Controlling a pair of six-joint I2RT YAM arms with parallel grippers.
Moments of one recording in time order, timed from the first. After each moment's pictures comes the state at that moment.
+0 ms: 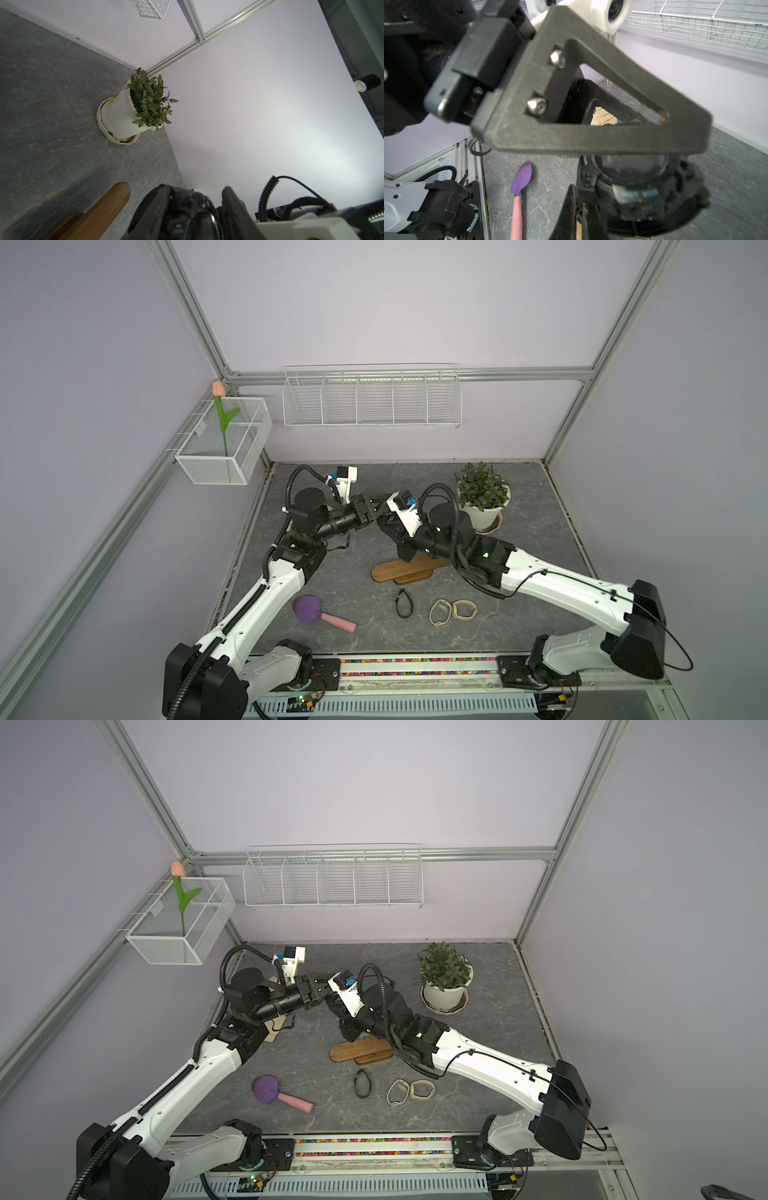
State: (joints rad) left arm -0.42 1.13 0.88 0.21 0.73 -1.04; right arm 1.02 1.40 1.18 -0.07 -0.04 0.13
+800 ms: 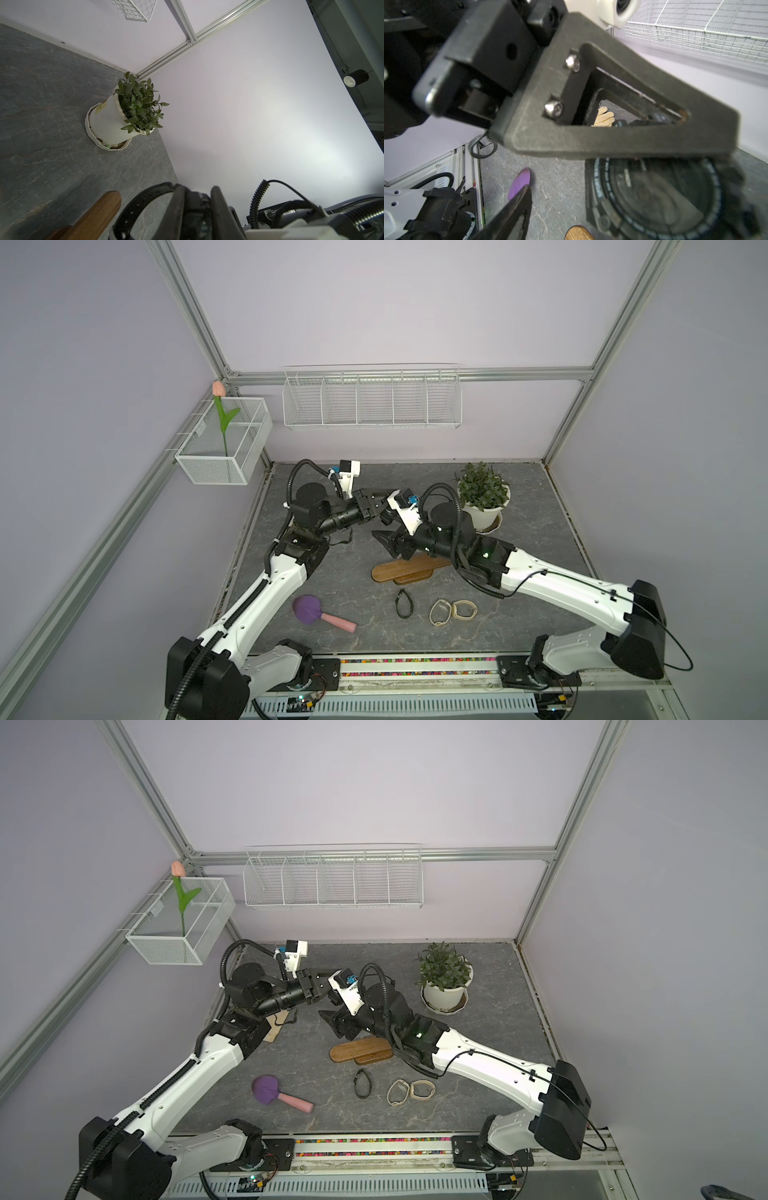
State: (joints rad) left arm -0.44 1.17 0.94 0.23 0.74 -1.04; right arm 1.01 1.39 1.17 -0.03 -0.03 0.13
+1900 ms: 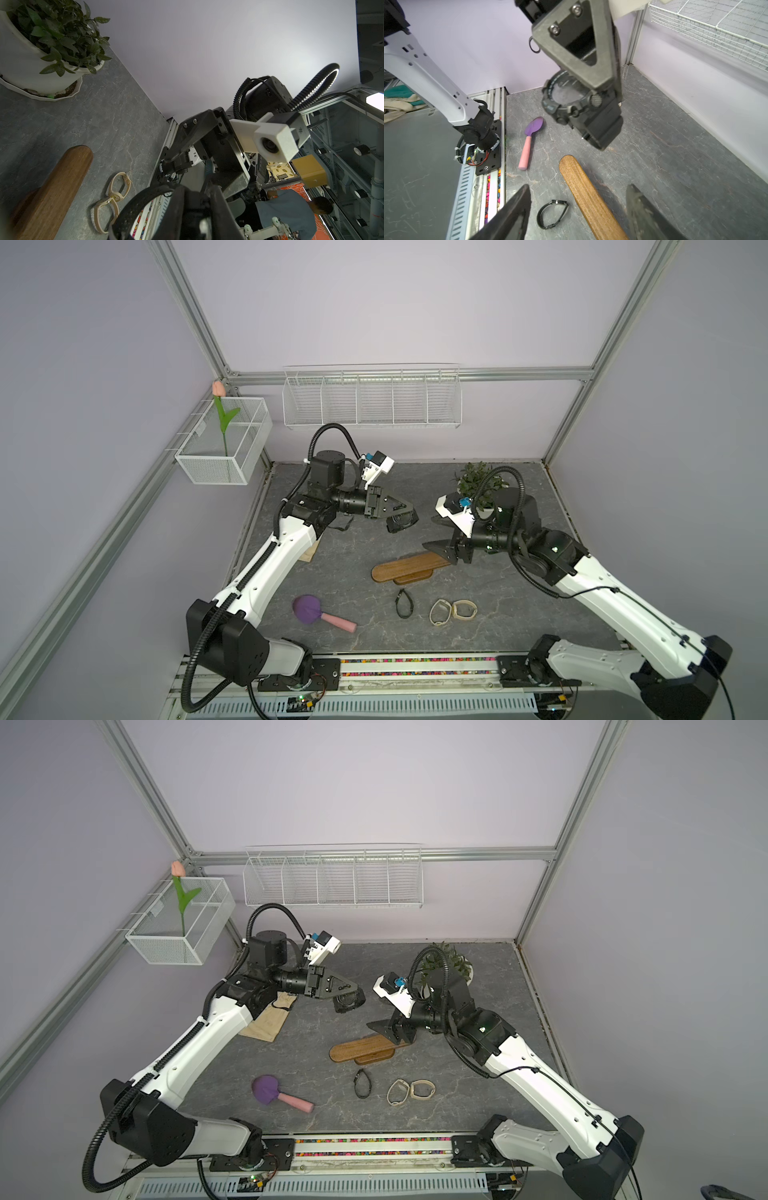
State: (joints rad) left arm -0.44 1.40 1.33 -0.32 1.27 -0.62; right arm 0.70 1.14 1.18 -0.47 -0.50 -0.22
